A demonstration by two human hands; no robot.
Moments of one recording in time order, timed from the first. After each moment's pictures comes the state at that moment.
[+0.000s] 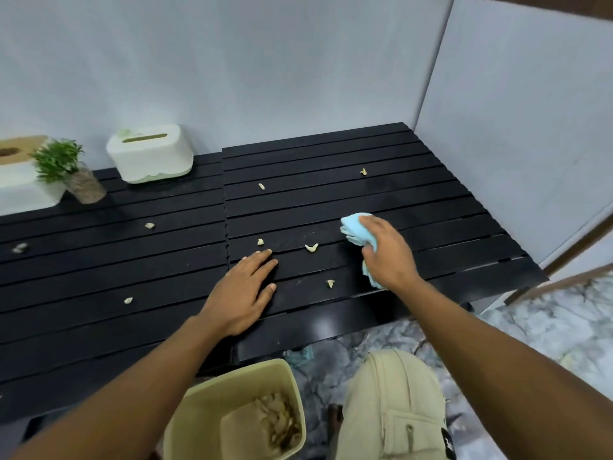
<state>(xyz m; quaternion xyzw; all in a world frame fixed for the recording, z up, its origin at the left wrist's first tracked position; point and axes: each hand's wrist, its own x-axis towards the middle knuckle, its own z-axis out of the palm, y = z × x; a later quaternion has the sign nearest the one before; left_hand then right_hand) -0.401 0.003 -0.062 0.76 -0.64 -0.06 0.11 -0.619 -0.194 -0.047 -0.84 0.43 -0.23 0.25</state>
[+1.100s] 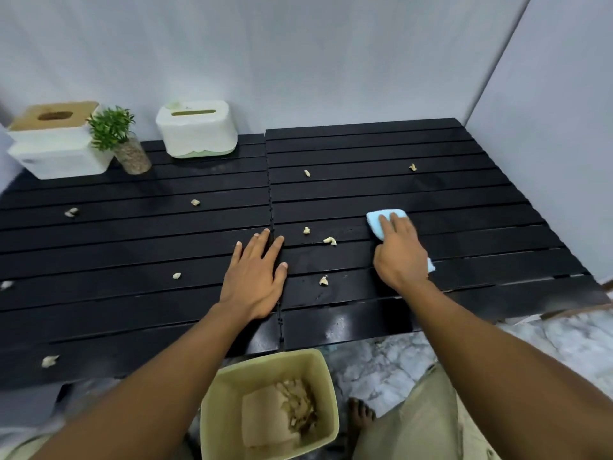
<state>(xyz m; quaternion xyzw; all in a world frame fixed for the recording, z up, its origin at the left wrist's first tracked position) -0.366 0.029 -0.074 0.85 -0.51 -0.05 0.11 -0.551 -0.162 -0.058 -0.86 0.48 -0.11 0.13</state>
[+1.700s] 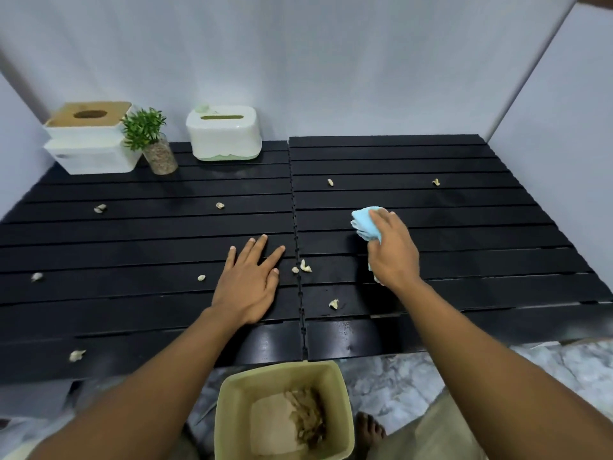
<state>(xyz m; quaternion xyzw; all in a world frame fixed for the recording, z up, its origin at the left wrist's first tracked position) -0.328 0.058 -0.075 0.86 -0.50 -0.05 0.09 -0.502 -0.141 -0.040 -0.86 0.42 -0.20 0.23</state>
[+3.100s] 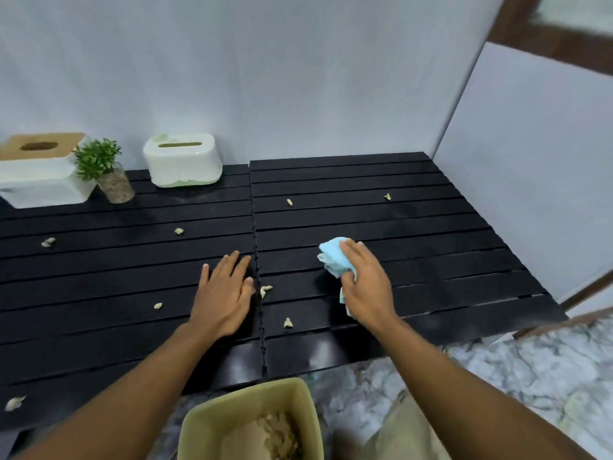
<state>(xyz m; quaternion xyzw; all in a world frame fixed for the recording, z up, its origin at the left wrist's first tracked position) -0.345 0.037 -0.060 0.86 -0.49 -0.07 0.16 -0.550 -0.115 -0.032 -0.84 0.40 -0.24 0.27</state>
